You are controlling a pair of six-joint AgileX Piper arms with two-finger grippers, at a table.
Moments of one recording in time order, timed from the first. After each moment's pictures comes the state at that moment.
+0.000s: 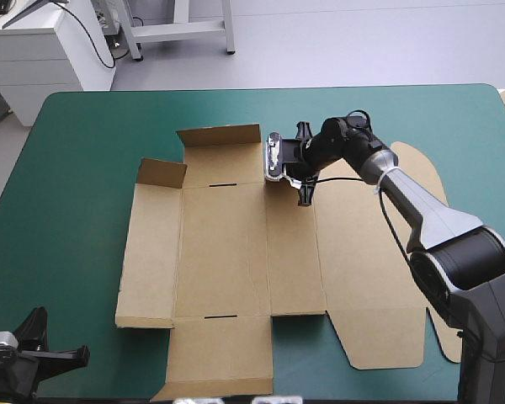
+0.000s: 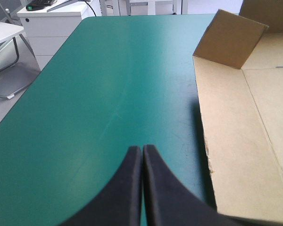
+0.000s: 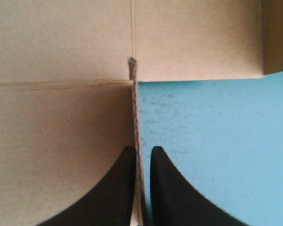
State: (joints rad) left arm 0.00 -0.02 -0.42 0.12 0.81 -0.07; right arm 0.41 2.00 -1.77 0.29 0.85 -1.34
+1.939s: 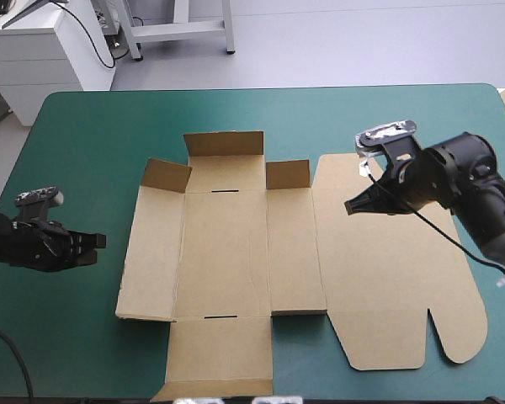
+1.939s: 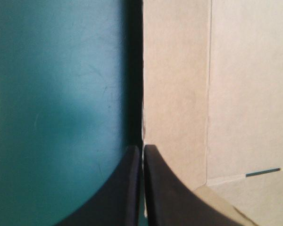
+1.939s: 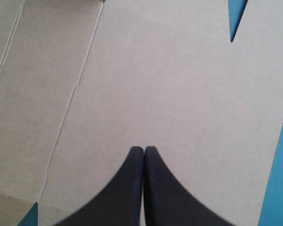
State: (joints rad) left arm 0.36 1.23 -0.99 -0.48 1.23 0.42; right arm 0.37 1.33 -1.40 -0.08 1.20 0.06
